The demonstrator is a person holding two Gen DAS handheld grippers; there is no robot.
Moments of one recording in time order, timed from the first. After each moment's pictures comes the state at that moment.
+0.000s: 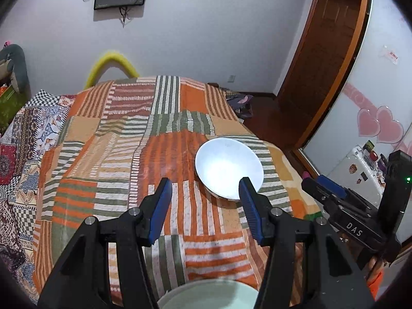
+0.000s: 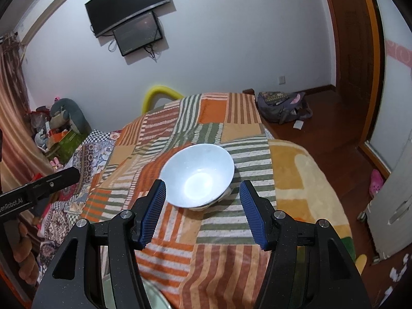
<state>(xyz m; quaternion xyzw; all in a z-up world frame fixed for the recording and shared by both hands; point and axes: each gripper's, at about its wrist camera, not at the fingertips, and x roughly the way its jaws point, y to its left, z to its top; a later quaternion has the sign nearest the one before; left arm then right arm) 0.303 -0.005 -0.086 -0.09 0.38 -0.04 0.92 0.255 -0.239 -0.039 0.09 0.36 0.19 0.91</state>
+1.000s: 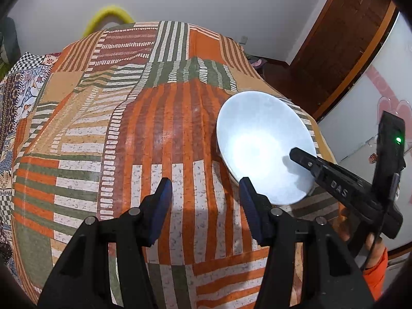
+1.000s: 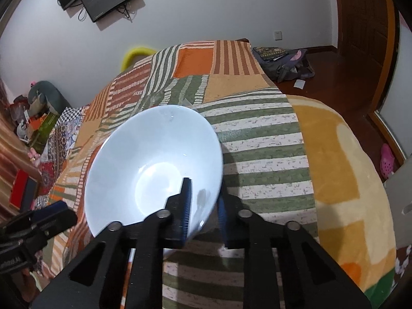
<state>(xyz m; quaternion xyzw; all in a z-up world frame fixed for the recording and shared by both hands) 0.387 0.008 -0.200 -0.11 0.48 -0.03 0.87 0.341 -0.220 -0.122 0.08 0.47 0.18 0.86</state>
